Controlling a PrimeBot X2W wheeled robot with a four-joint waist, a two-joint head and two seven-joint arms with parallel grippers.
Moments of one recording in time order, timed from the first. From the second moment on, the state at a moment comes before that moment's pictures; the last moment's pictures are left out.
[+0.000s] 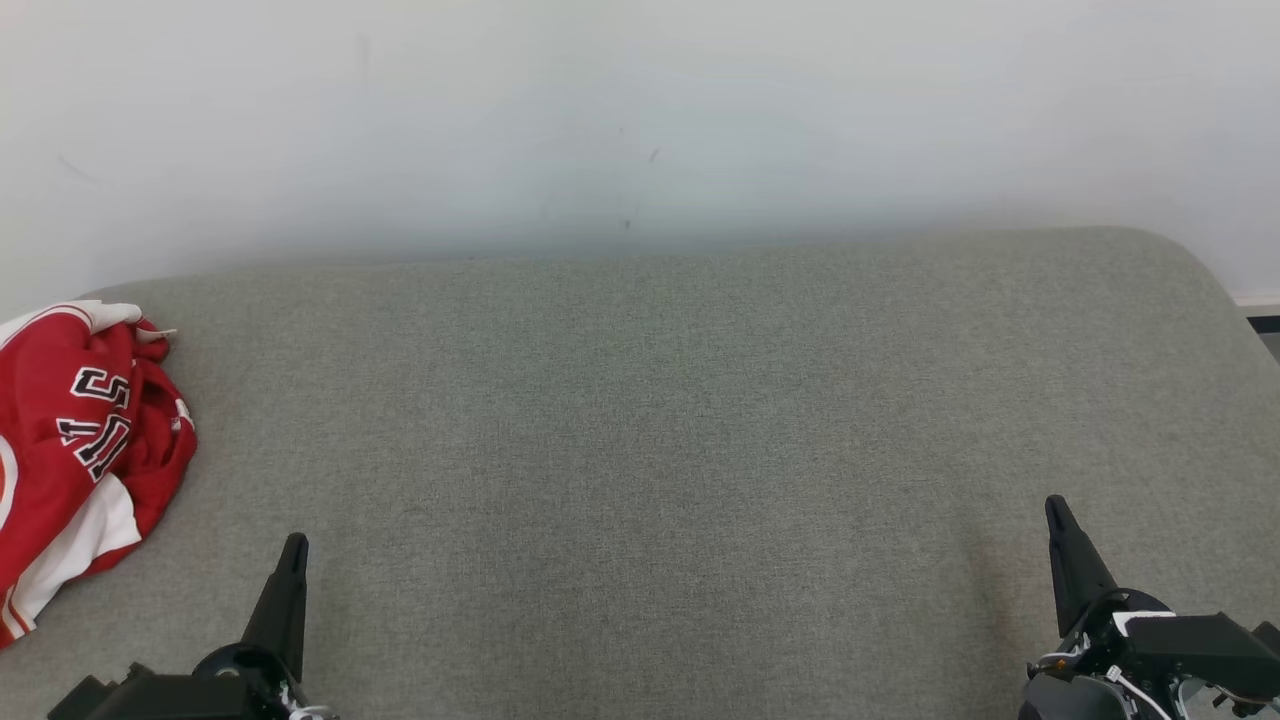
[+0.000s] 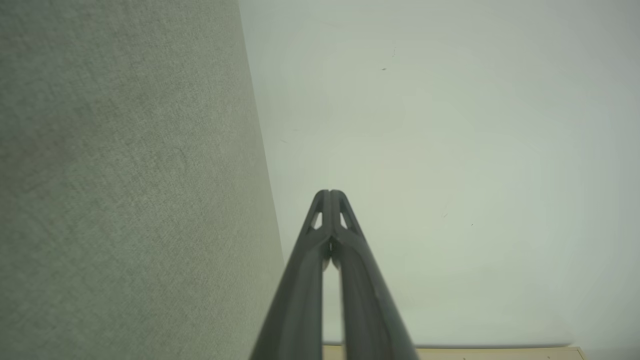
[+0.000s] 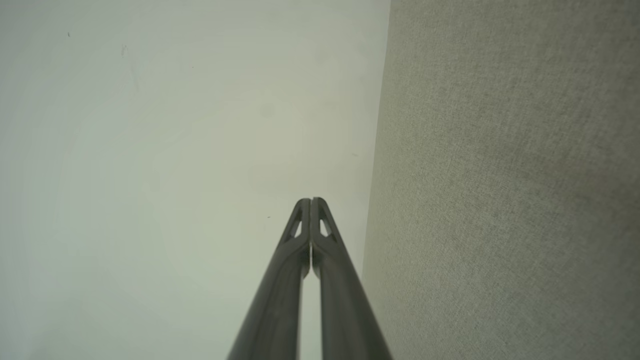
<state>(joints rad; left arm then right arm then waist) -0.11 0.05 0.11 0.25 -1.61 -0.13 0.11 -0.12 -0.05 -0.12 0.25 1.61 0.13 0.11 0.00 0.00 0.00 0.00</state>
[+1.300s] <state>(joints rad) -0.05 0.04 0.08 0.29 -1.58 -0.13 0.06 -0.08 -0.05 -0.08 0.30 1.54 0.13 0.06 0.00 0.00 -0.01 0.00</state>
